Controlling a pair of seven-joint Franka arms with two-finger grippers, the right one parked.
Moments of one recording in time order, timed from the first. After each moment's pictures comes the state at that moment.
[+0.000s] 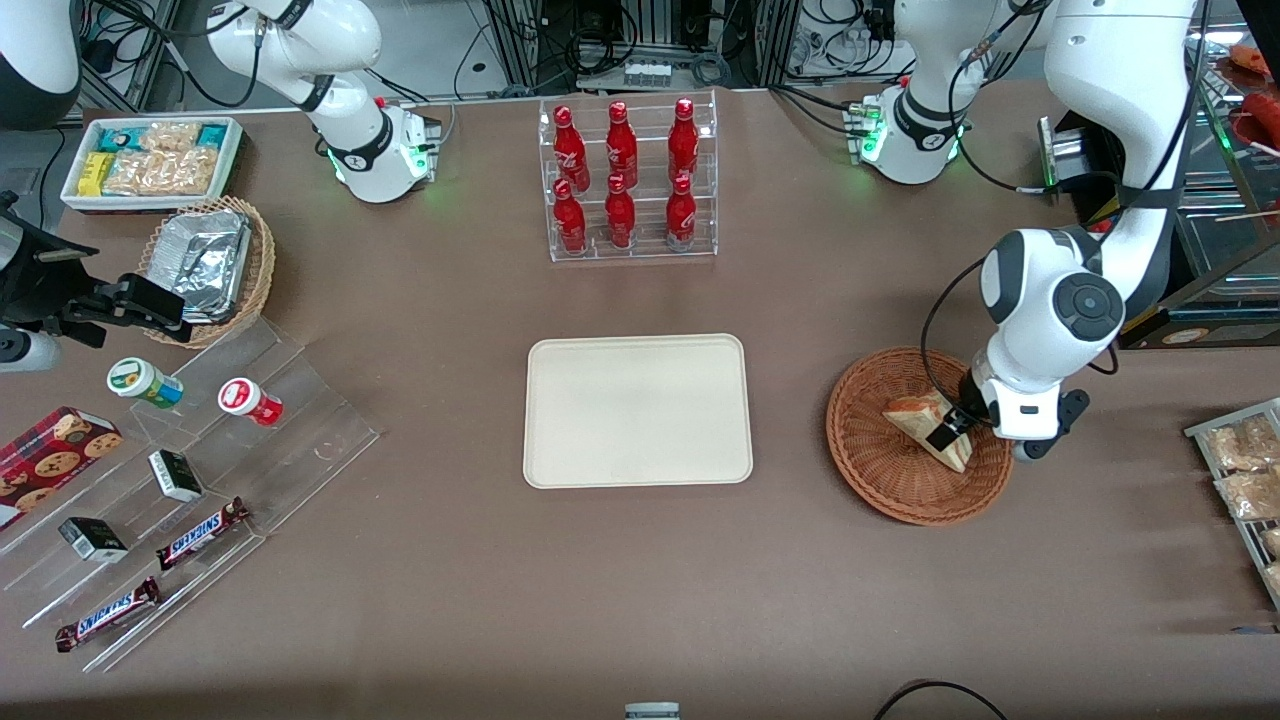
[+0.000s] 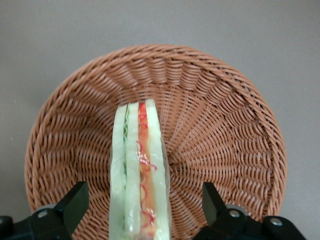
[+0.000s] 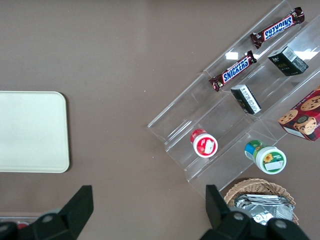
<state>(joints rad) -0.17 0.27 0.04 -2.14 -0.01 2.48 -0.89</state>
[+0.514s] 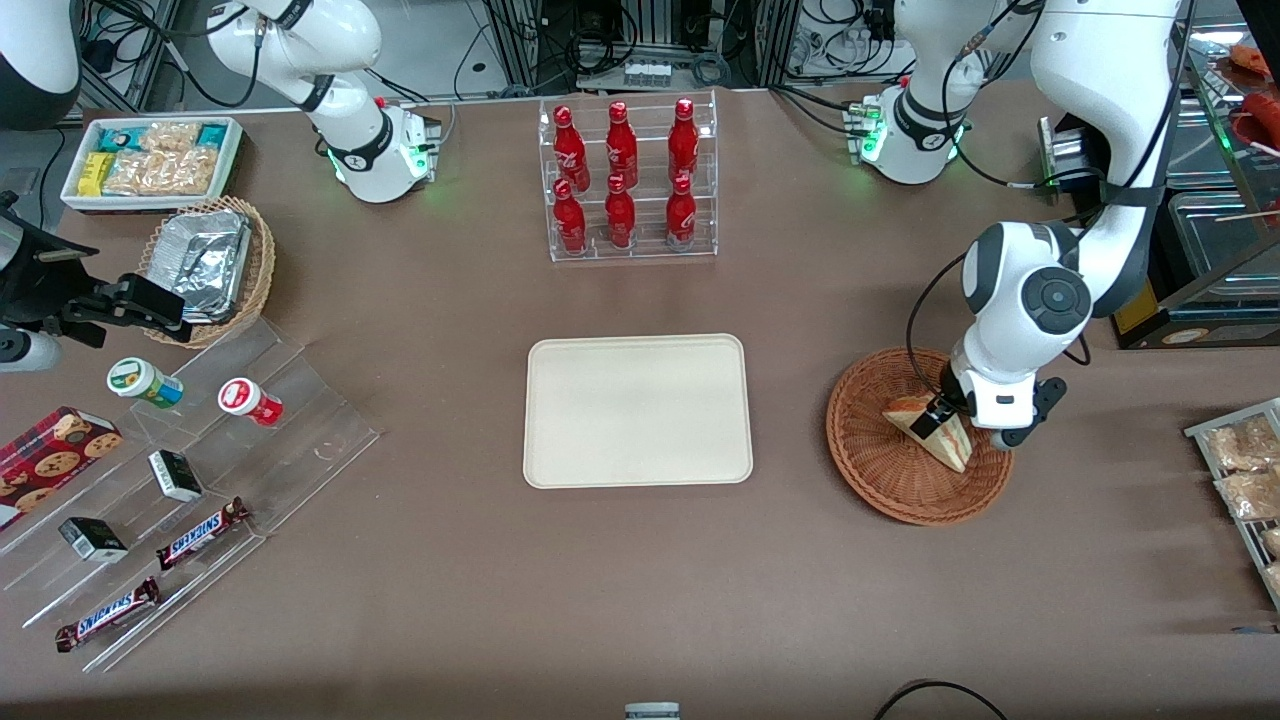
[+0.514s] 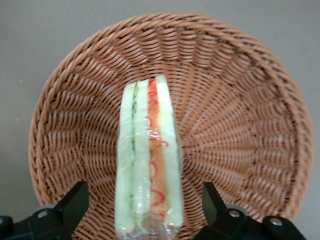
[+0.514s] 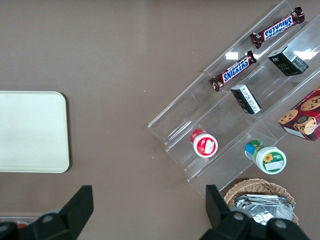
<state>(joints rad) -0.20 0.26 0.04 -2.19 0.04 2.48 -0.93</state>
